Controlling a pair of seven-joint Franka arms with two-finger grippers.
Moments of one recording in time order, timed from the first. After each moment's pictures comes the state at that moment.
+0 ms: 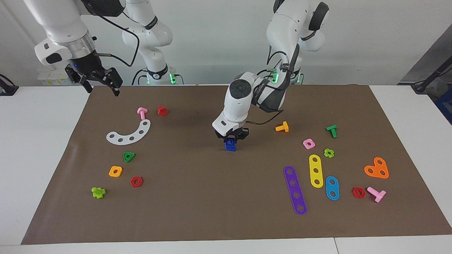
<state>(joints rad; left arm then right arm) -0.56 0.48 -0.14 -1.61 -0.03 2.09 -0.54 0.10 -0.03 -0.11 -1.56 -0.03 1.53 0.15</state>
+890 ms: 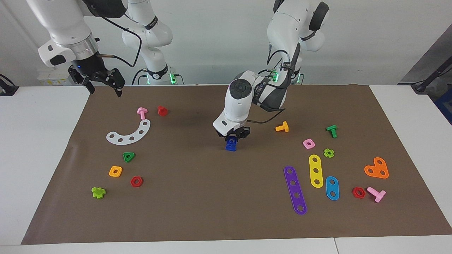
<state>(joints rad) -0.56 0.48 -0.13 -1.59 -0.03 2.03 -0.54 0.12 -0.03 -0.13 -1.57 -0.03 1.53 0.15</state>
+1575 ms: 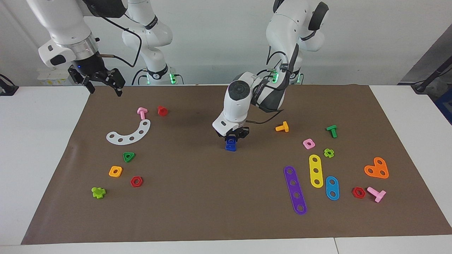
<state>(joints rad) -0.57 0.48 -0.13 -1.63 -0.03 2.07 -0.54 0.12 -0.03 -0.13 -1.57 -0.03 1.53 0.15</state>
